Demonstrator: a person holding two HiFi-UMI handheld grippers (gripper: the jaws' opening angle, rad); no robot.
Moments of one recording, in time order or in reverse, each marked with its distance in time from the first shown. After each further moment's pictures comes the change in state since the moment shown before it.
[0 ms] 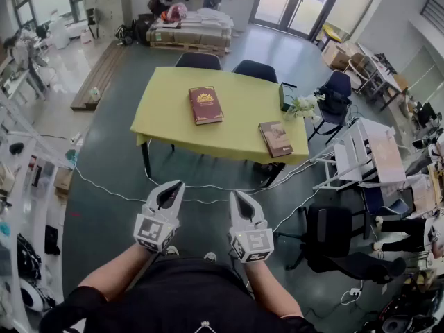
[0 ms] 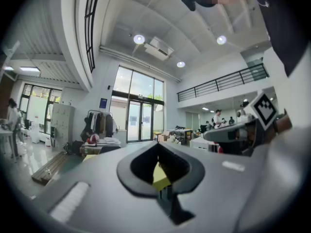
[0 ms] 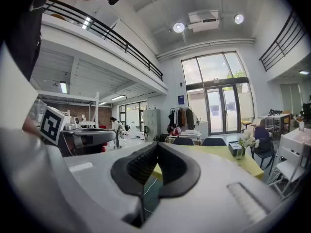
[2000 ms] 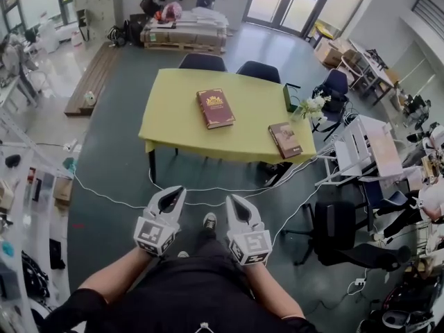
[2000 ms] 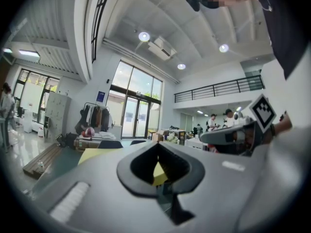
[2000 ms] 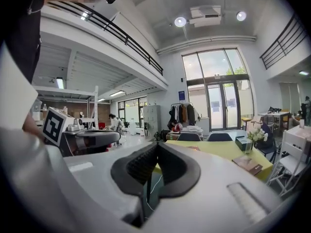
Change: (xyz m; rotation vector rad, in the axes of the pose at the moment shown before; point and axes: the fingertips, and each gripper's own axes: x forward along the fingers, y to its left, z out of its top) left arm -0.038 0.106 -0.033 -0.073 0.011 -0.094; right arm 0.082 0.102 -0.020 0.012 0.048 -0.017
